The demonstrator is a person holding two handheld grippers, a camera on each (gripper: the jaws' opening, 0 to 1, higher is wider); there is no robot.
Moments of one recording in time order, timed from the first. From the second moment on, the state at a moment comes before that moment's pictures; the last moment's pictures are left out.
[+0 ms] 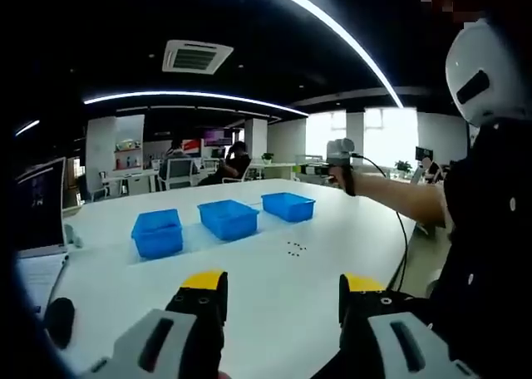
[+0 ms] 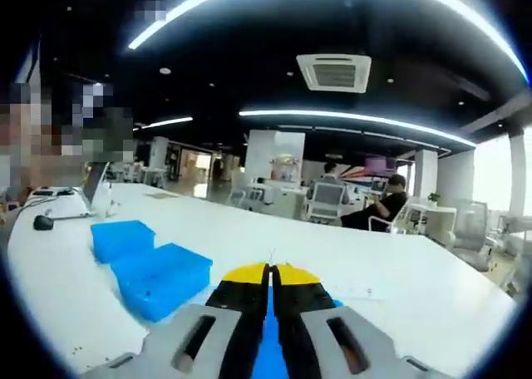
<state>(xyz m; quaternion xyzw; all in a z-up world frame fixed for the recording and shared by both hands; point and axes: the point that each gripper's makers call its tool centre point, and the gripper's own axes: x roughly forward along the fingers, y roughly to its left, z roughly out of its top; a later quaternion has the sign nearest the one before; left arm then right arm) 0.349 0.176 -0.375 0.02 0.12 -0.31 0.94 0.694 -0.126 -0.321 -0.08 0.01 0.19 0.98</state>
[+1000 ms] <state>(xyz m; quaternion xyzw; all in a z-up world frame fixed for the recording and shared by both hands) 0.356 0.173 -0.373 0.02 0.11 -0.31 0.94 0.518 -0.144 -0.311 -0.05 -0.04 0.23 0.97</state>
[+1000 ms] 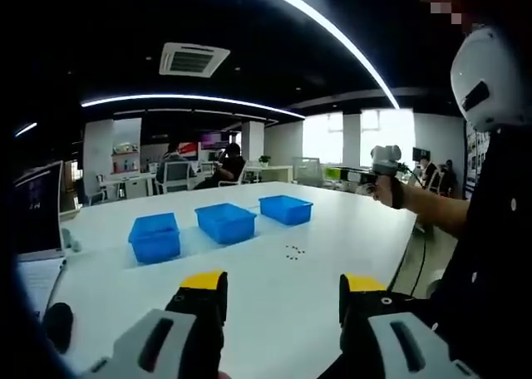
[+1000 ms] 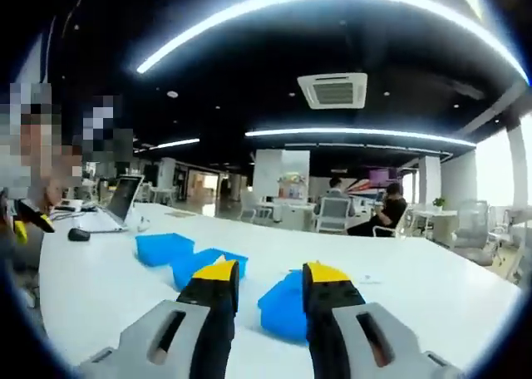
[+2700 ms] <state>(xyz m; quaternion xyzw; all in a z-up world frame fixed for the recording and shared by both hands) 0.341 0.179 -0.387 0.01 0.11 -0.30 0.95 0.463 0.026 -0.451 -0.51 0.22 0.68 0.48</state>
